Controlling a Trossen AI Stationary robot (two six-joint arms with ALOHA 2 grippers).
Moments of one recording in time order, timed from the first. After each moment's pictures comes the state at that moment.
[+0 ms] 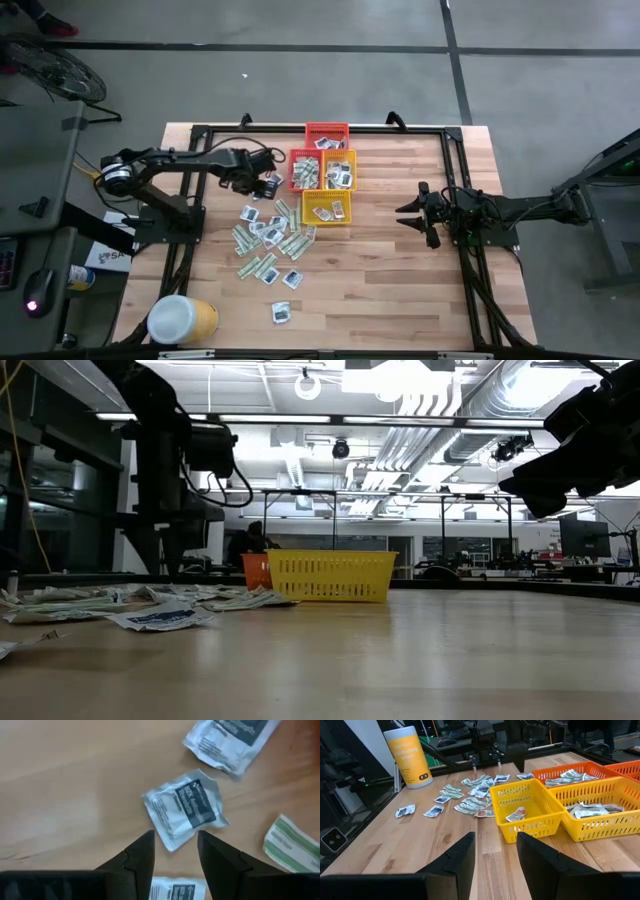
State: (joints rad) left arm 0.43 1.44 0.78 -0.73 -0.07 -0.88; right arm 0.02 0.21 0.01 0.03 -0.01 0.20
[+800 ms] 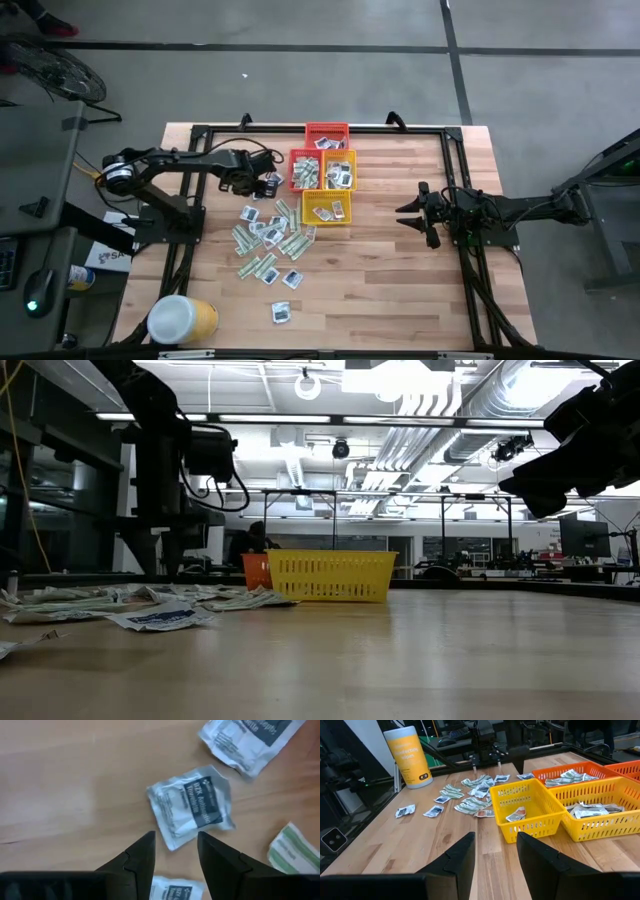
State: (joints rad) left arm 0.43 1.46 0.77 -0.72 -0.05 -0.98; right arm 0.02 0.21 0.01 0.03 -0.01 0.20
